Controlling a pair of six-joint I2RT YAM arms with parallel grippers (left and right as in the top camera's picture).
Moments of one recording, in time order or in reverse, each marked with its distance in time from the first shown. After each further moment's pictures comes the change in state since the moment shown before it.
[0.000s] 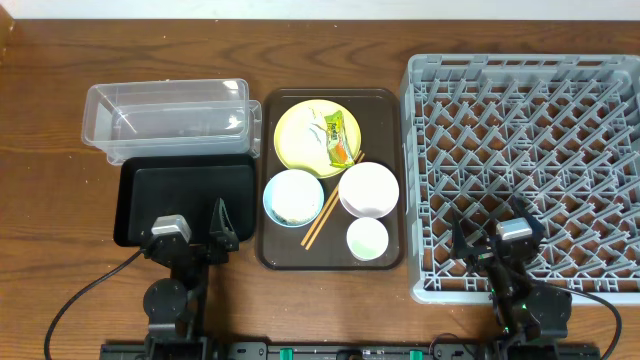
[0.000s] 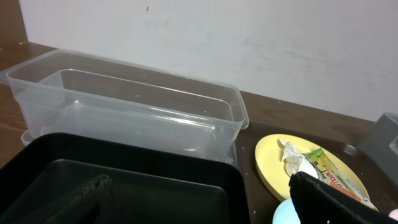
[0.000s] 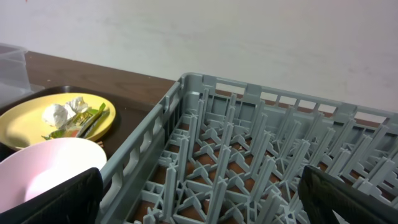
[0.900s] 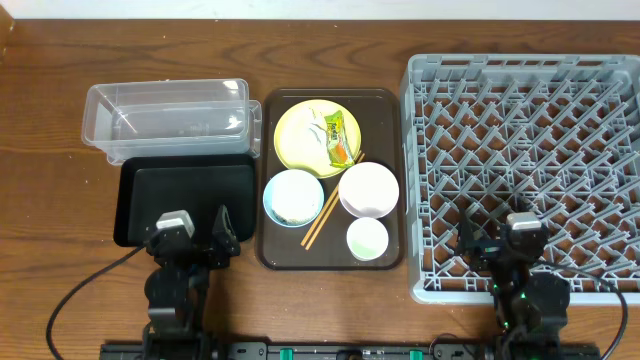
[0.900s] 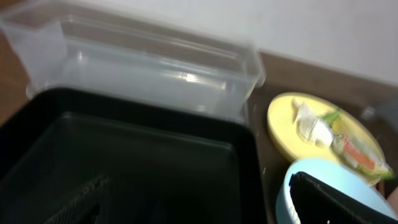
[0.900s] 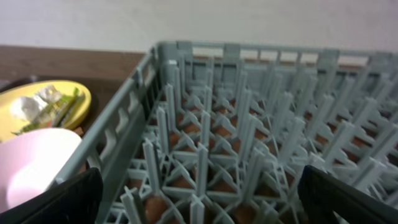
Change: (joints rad) left arm 0.000 0.142 0.084 -0.153 -0.001 -0.008; right arm 0.000 0.136 0.071 -0.085 0.126 0.104
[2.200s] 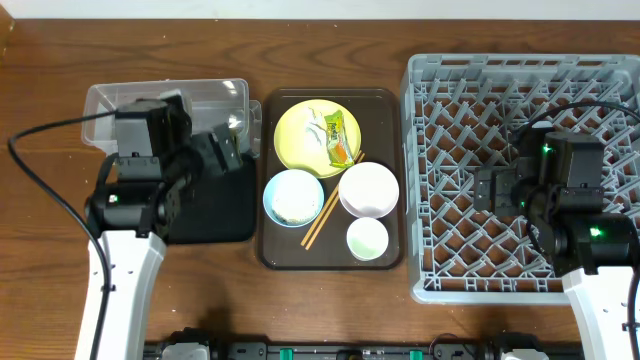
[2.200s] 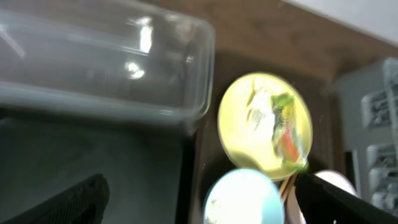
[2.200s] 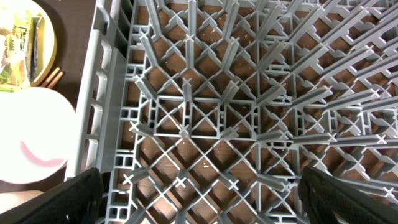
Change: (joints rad) left arm -0.005 1.041 0.992 -0.422 0.192 -0.065; right arm 0.000 0.910 0.929 -0.704 0.066 -0.008
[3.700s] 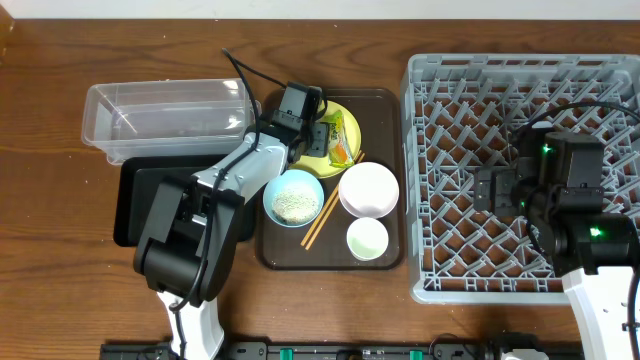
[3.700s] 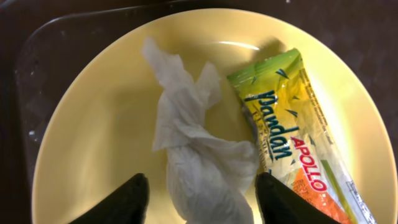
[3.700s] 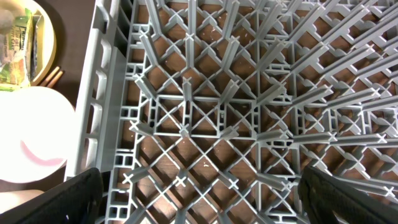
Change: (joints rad) left arm -0.388 0.783 0.145 0.428 -0.160 0.090; right arm 0.000 0.000 0.000 -0.004 0.000 0.000
